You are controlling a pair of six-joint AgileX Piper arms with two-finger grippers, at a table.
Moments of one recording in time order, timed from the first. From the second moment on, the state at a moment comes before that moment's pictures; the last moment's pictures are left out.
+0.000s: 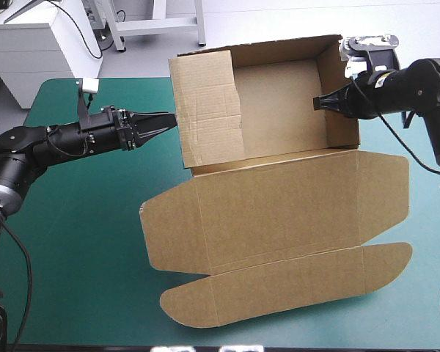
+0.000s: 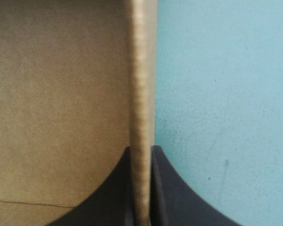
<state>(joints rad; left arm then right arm) 0.03 1.45 -1.22 -1.60 1.20 1.03 0.12 1.54 -1.85 0.17 1.17 -0.04</state>
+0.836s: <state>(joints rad) -0.19 1.45 -1.55 -1.08 1.06 0.67 0.12 1.54 -1.85 0.18 1.16 -0.04</state>
